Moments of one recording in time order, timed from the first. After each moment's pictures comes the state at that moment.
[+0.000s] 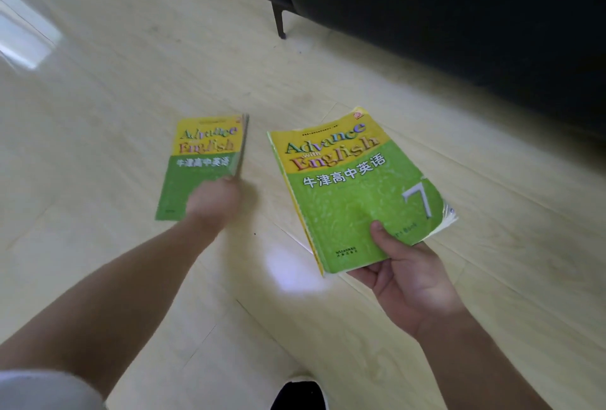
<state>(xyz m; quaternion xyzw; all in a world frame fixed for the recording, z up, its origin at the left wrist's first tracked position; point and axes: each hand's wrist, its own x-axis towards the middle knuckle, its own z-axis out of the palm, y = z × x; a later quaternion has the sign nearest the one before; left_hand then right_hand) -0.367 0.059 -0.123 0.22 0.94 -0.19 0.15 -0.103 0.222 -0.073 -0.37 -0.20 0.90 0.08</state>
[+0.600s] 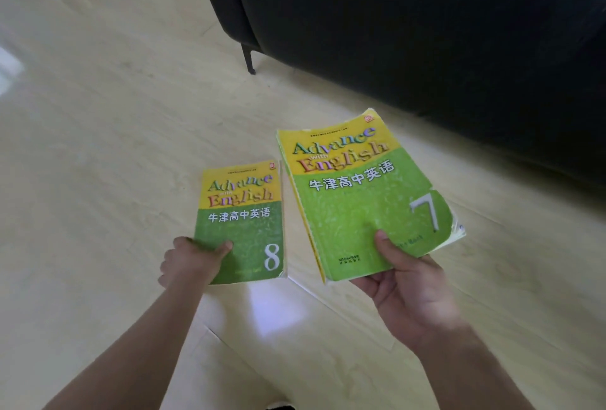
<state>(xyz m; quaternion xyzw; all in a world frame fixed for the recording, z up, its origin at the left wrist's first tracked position) -0.323 0.033 -0.148 -0.10 0.97 0.08 0.20 -0.080 0.245 -0.046 -0.38 -0.19 0.89 0.17</state>
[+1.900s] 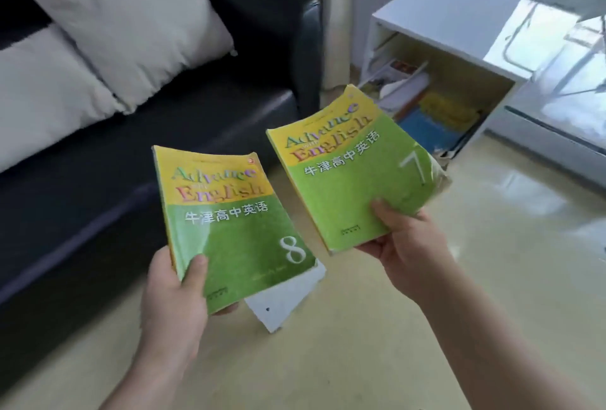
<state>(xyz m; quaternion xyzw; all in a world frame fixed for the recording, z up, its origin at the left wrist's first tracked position) 0.360 0.308 0.302 0.47 0.63 0.38 0.48 0.628 0.240 0.322 -0.53 -0.01 0.52 0.67</state>
